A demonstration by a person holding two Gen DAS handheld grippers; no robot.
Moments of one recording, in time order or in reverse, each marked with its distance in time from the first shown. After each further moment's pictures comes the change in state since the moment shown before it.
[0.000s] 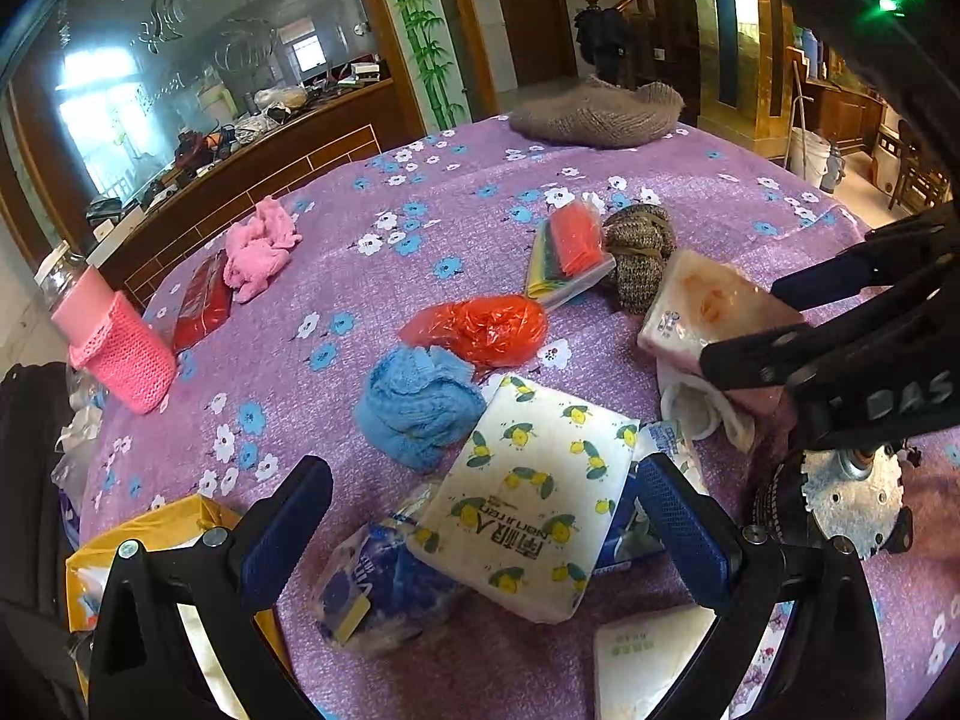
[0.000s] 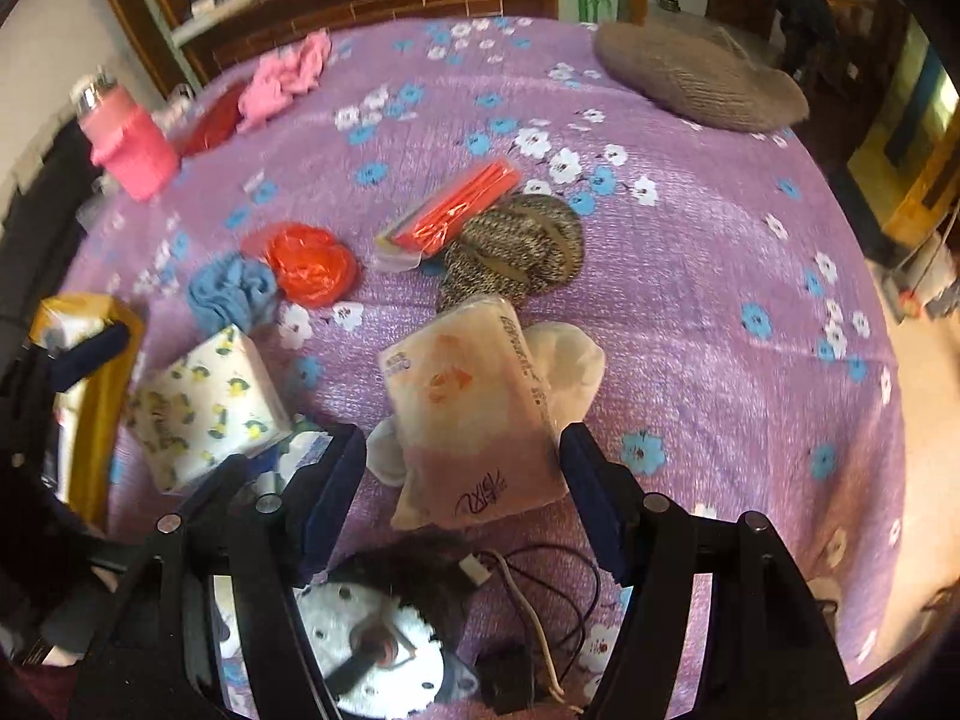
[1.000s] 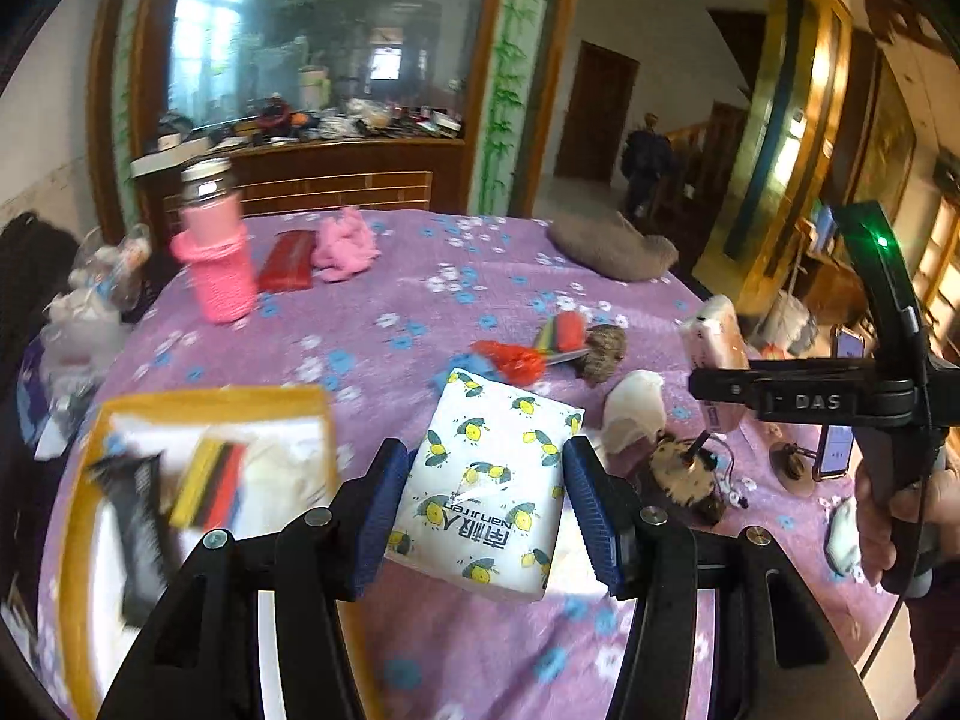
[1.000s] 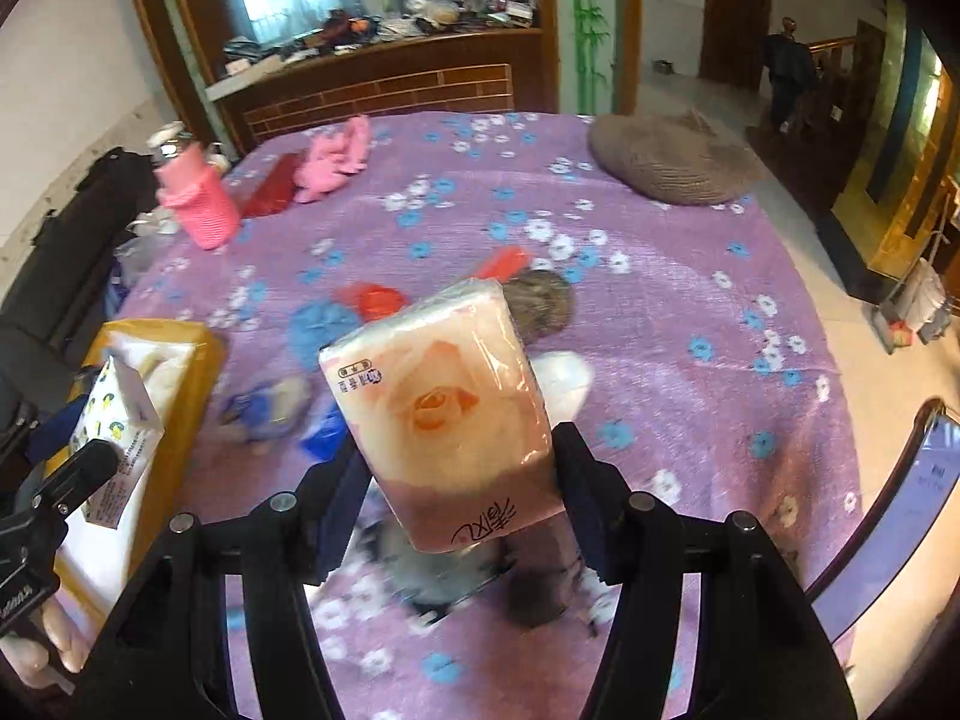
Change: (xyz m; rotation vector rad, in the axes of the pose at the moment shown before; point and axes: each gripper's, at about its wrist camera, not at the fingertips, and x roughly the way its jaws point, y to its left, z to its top) left arm -0.174 0.083 -0.086 -0.372 -0.177 -0.131; right arm -0.095 0.023 -0.035 -0.002 -0.197 0.039
